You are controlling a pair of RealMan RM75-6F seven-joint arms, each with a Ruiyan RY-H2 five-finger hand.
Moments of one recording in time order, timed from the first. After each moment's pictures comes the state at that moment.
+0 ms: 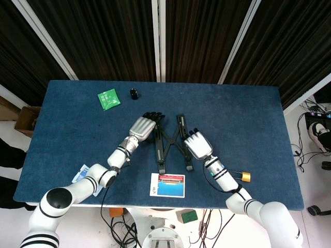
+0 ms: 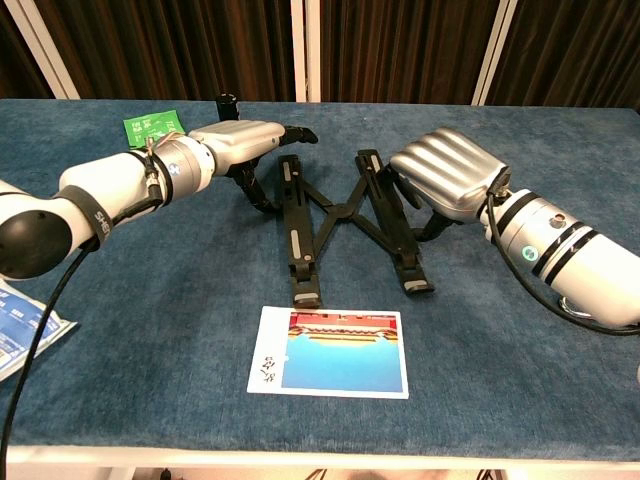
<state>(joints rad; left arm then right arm) -1.02 -1.99 -0.21 -0.65 1.33 0.70 -0.15 0.75 -2.05 0.07 -0.59 -1.59 1.18 -0.11</state>
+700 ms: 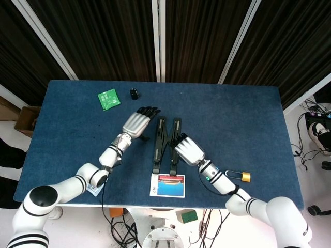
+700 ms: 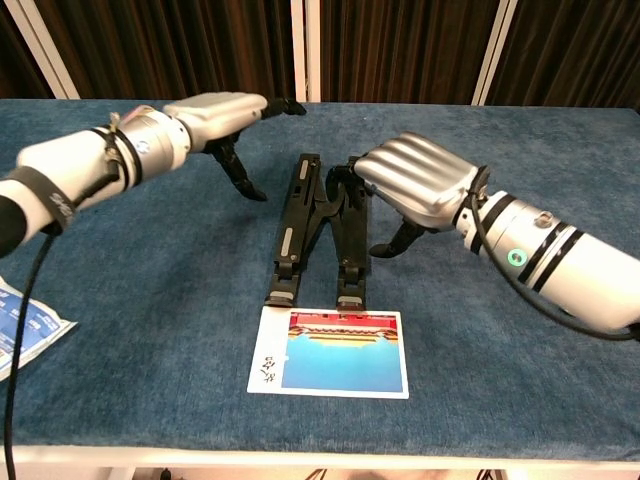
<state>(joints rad) -0.96 -1.85 -0.21 -0.84 1.33 0.80 -0.11 0.79 -1.91 0.03 -0.87 -1.64 1.16 -0.08</state>
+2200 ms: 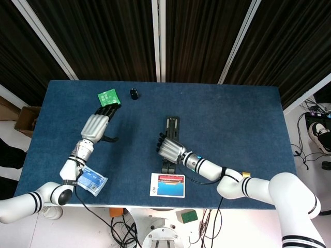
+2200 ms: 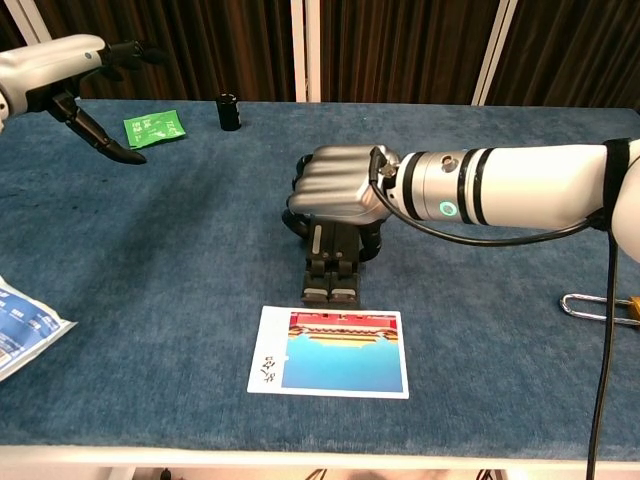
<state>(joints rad) -0.69 -1.48 -0.20 -1.35 1.21 0.99 -0.01 1.09 -1.72 0.06 -1.14 -1.49 0.64 -0.46</state>
